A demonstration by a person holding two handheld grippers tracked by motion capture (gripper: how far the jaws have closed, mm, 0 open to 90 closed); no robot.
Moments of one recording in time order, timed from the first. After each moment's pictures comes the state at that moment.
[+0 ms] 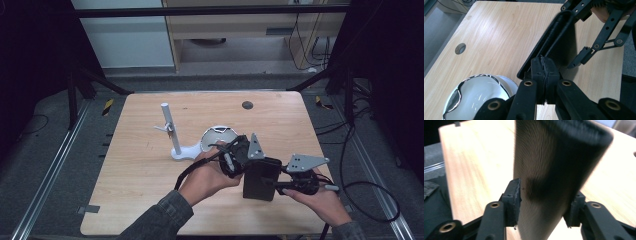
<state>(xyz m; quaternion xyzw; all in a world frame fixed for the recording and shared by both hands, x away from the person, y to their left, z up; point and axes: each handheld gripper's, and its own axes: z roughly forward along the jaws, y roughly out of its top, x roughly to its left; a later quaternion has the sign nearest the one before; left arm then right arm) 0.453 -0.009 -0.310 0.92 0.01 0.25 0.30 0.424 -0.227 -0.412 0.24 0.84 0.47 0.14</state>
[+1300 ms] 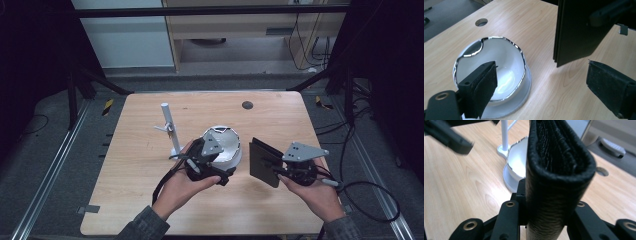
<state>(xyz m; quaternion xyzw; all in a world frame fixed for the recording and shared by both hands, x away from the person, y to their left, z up) 0.467 0.077 -0.346 0.89 0.11 0.25 0.37 0.426 -0.210 -0.371 0.27 0.82 0.45 0.23</state>
